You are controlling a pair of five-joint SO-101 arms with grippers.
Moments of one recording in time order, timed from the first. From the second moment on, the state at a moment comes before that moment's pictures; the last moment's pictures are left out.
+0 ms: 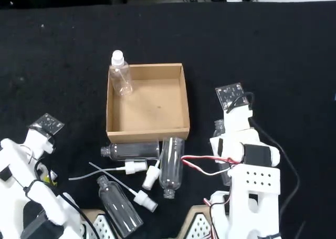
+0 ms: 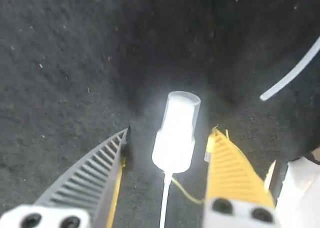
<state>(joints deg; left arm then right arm) -52.1 -32.5 58.9 63.3 -81.4 7.5 -58.6 63.6 70.5 18.8</state>
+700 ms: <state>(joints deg) -53.1 -32.5 62.8 61.8 -82.7 7.5 -58.6 63.6 70.5 18.8</state>
